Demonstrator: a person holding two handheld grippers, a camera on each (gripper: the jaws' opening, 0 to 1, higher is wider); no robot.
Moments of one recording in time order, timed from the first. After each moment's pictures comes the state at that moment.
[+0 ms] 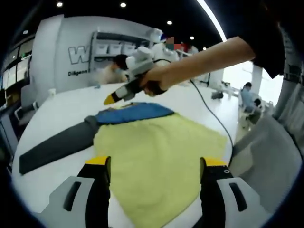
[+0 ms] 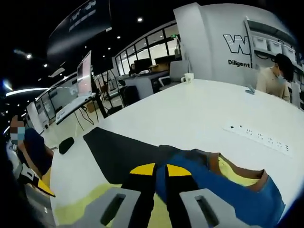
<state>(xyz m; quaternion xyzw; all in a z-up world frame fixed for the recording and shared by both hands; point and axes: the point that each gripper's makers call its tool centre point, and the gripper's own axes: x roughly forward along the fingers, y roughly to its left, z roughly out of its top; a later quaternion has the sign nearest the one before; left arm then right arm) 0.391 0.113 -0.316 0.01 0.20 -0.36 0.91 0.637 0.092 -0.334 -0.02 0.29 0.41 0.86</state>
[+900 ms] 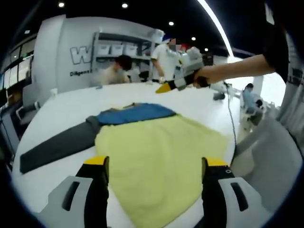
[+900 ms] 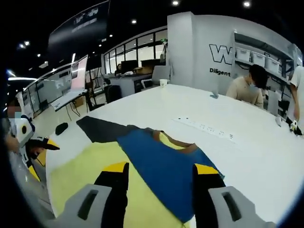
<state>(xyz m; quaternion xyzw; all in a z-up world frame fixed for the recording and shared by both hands) 0.394 0.121 -0.318 0.02 0.21 -0.33 0.92 0.591 -0.077 -0.283 -0.08 0.25 0.35 0.90</state>
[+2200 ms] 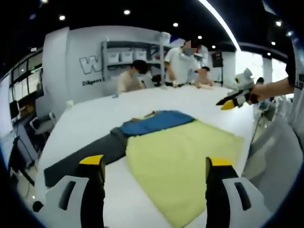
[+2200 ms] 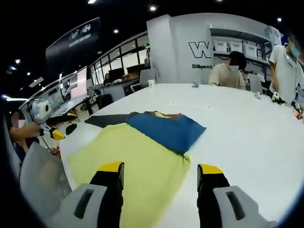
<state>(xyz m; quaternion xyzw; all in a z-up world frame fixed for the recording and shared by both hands) 0.422 0.183 -0.287 0.06 0.19 -0.26 0.94 0.464 -0.164 -0.296 0.00 0.26 0.28 0.92</state>
